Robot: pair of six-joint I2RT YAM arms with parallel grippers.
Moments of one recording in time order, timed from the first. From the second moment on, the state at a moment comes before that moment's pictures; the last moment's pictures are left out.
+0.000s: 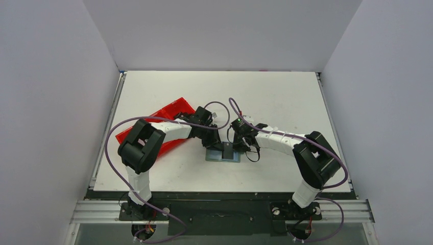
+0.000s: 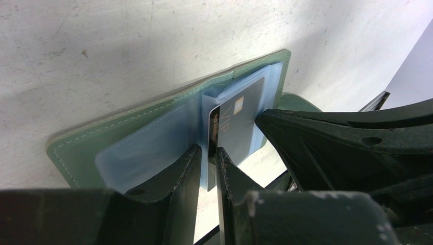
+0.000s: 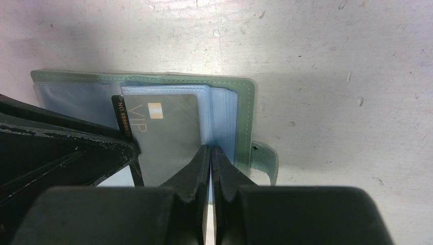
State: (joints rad) left arm -0.62 1.91 1.11 -0.25 0.45 -0.80; right arm 0.70 1.69 0.97 -0.42 0.11 0.77
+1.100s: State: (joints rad) left arm -0.56 1.90 1.04 -0.16 0.56 -0.82; right arm 0.70 1.70 0.96 -0.38 0.11 0.77
